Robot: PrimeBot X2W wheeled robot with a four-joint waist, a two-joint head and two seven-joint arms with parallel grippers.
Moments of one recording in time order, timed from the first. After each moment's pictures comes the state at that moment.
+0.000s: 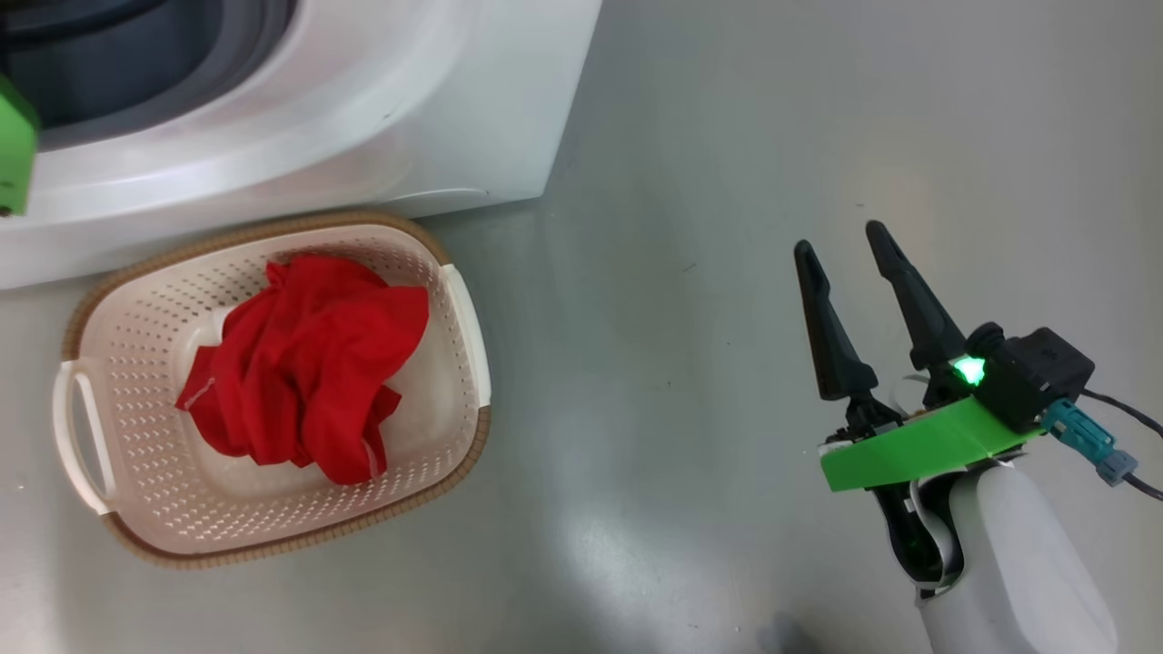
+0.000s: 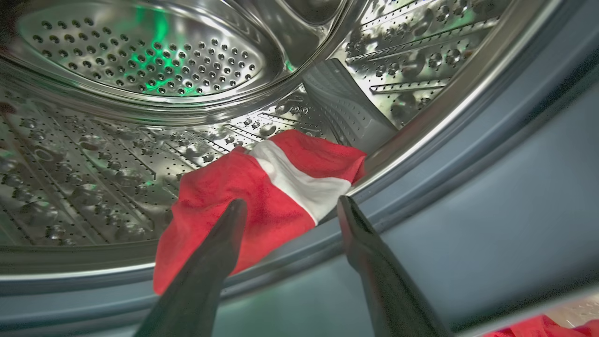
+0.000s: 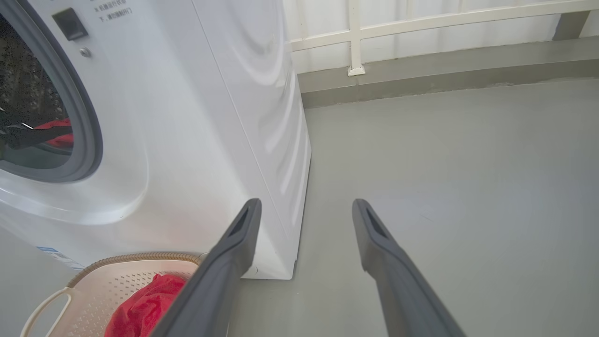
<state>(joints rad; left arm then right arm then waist) -1.25 0.38 -0.30 1.06 0.11 -0.10 -0.02 -0.36 -0.06 0.11 0.13 0.28 0.13 -0.26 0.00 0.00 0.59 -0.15</state>
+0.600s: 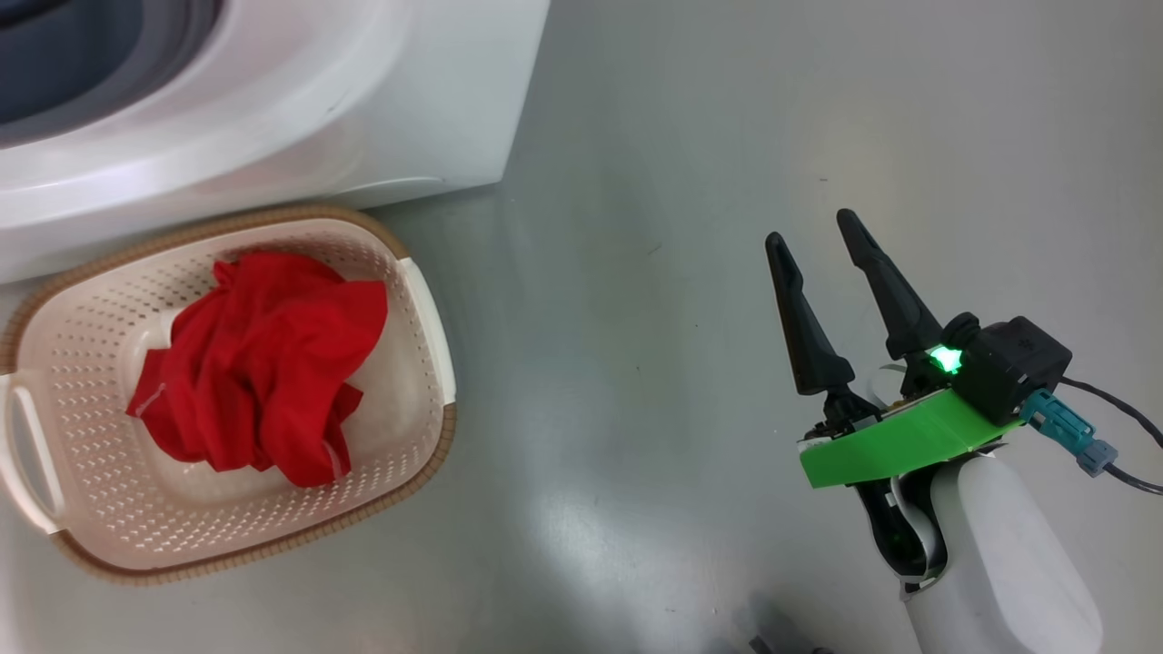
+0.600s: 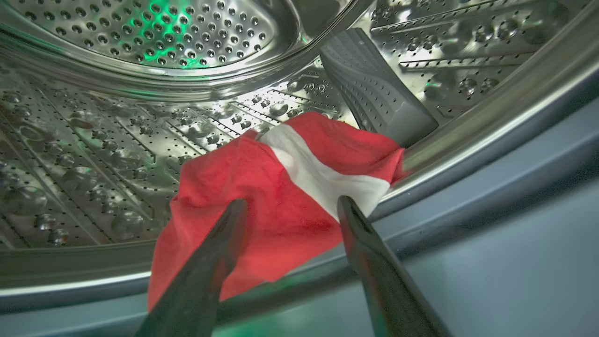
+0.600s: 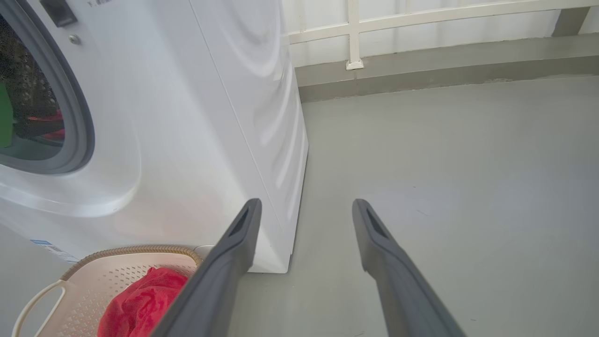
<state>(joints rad) -1.41 0.42 -0.32 1.26 0.13 -0.08 -0.02 -0.39 -0.06 0.15 0.13 0.29 0.13 -0.26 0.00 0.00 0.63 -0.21</state>
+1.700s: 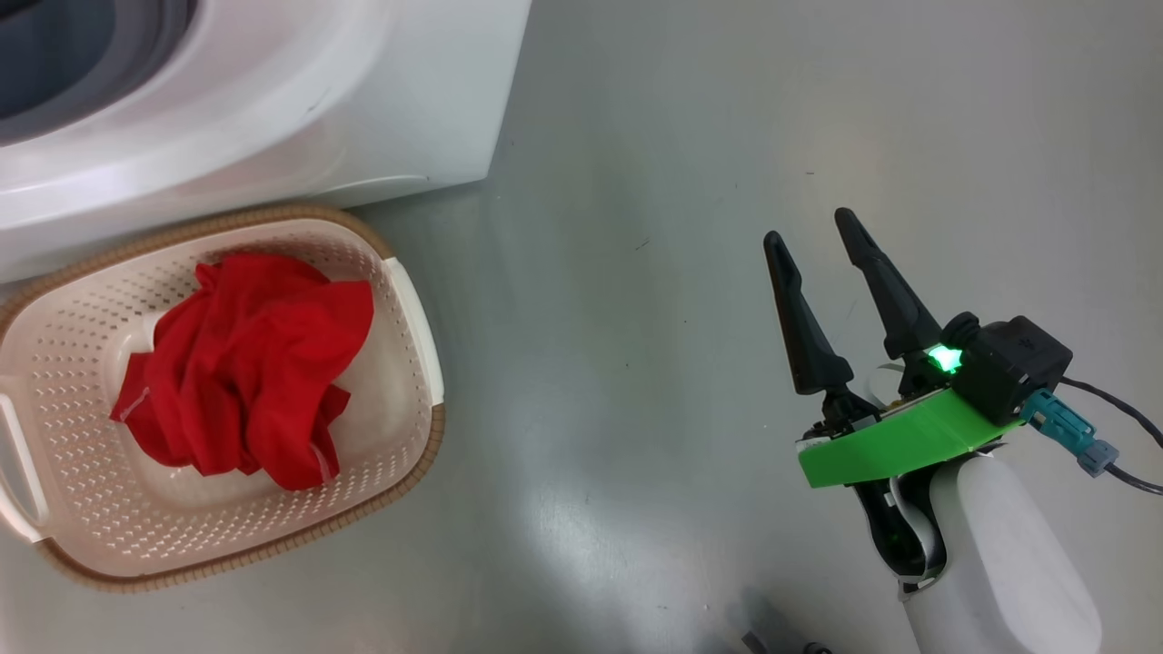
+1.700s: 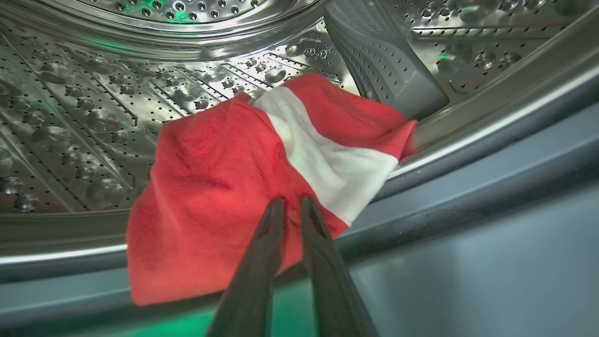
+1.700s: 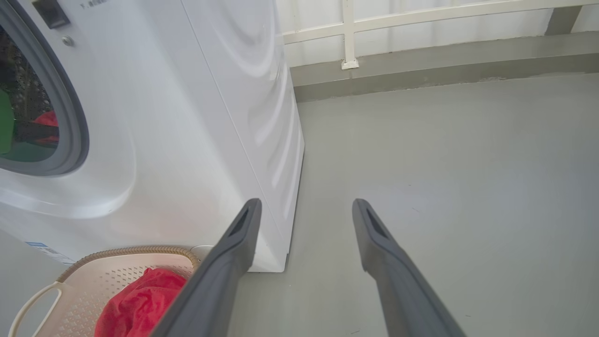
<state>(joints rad) -1.43 0.44 -0.34 1.30 0.06 -0.08 0.06 -0.39 -0.06 0.15 0.12 0.29 0.13 -0.26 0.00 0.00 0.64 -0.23</state>
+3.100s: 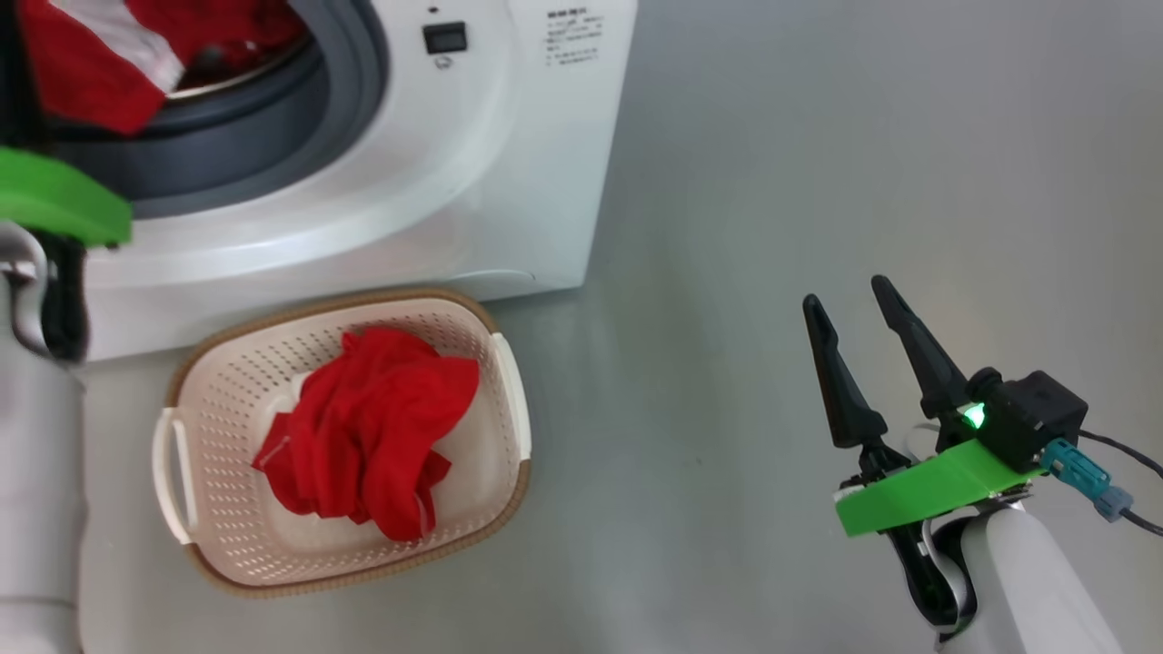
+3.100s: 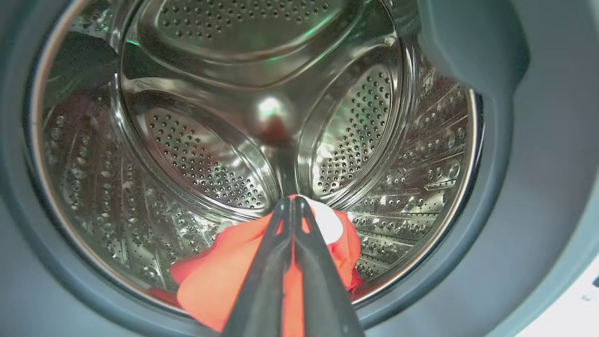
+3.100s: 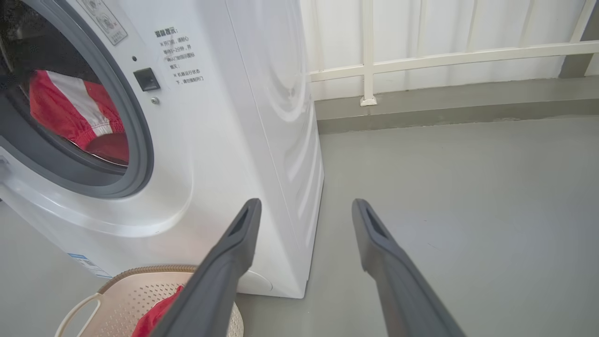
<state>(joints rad) -0.99 0.26 -0.08 0.78 -0.32 -0.13 -0.25 -0.30 -0.10 0.11 0.14 0.28 0.13 -0.26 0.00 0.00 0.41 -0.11</state>
